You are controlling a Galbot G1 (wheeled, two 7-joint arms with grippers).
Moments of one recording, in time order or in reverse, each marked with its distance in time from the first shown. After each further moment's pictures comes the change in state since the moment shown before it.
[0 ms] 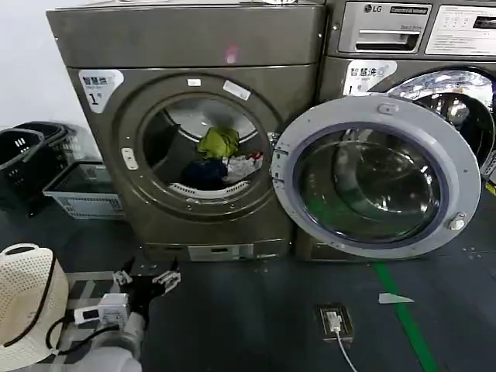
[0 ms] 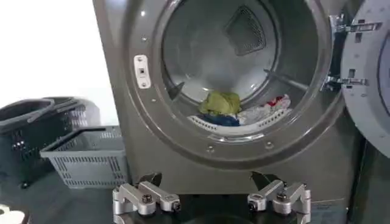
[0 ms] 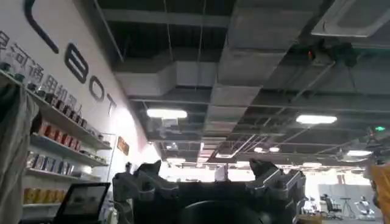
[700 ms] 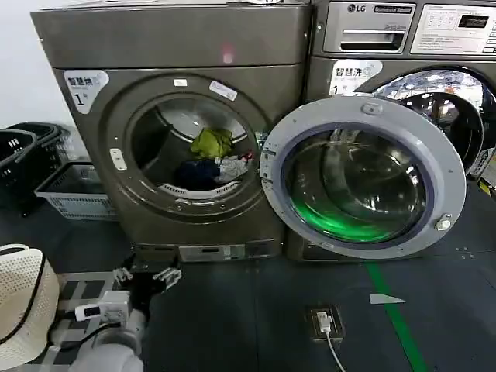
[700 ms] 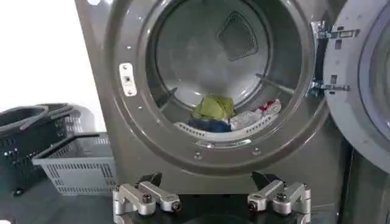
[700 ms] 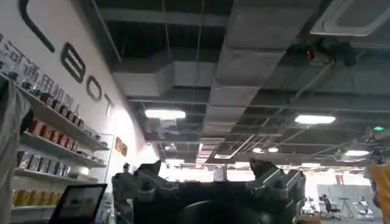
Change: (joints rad) left arm -0.011 0.001 0.020 0.003 0.008 0.000 -0.015; right arm -0.001 -0.009 0.007 -0.013 0.039 0.030 0.048
